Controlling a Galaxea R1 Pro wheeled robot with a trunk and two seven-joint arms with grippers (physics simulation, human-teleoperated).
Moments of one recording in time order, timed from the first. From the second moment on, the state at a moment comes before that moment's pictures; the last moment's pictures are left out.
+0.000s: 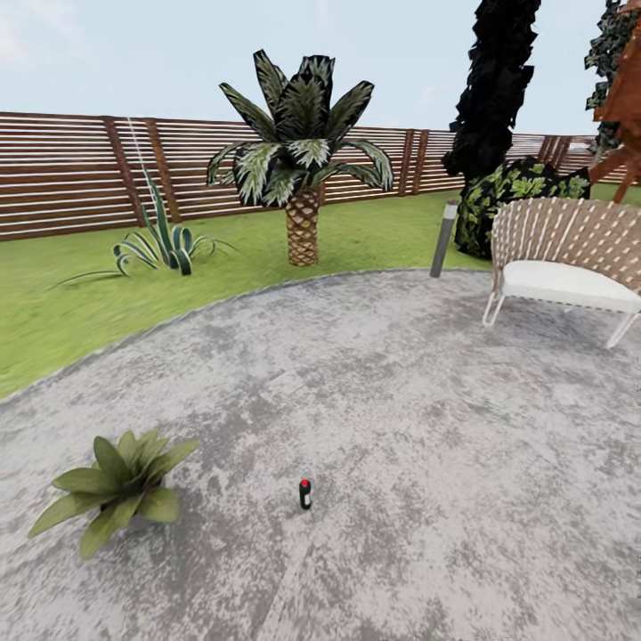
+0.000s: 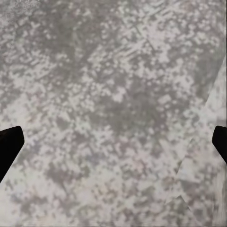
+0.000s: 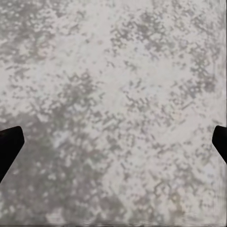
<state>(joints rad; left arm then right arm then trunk) -0.25 0.08 -0.01 -0.20 0.01 -0.35 -0.01 -0.08 -0.11 -0.11 -0.54 -0.01 -0.23 0.01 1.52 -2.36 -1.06</state>
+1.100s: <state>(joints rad) -0.25 0.08 -0.01 -0.20 0.01 -0.35 -0.01 -0.08 -0.10 -0.10 -0.54 -0.01 -0.23 0.01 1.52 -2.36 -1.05</state>
